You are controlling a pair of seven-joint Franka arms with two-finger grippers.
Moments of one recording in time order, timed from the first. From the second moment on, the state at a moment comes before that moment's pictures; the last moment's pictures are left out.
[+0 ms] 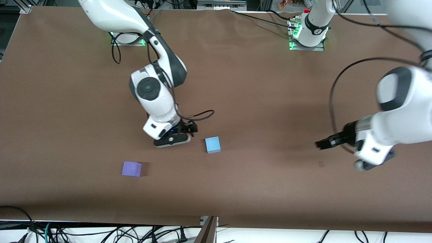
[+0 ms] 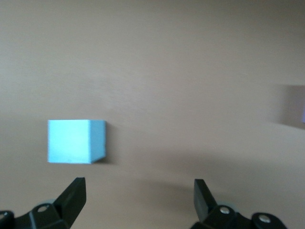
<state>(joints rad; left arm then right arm) 0.14 0.54 -0.30 -1.18 -0.06 1.60 -0.50 0.52 0.65 0.04 -1.50 -0.01 2.38 0.38</state>
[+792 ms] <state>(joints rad) 0.18 0.25 -0.31 -1.53 0.11 1.61 -0.46 0.61 0.82 0.04 -1.46 -0.02 2.69 0.38</state>
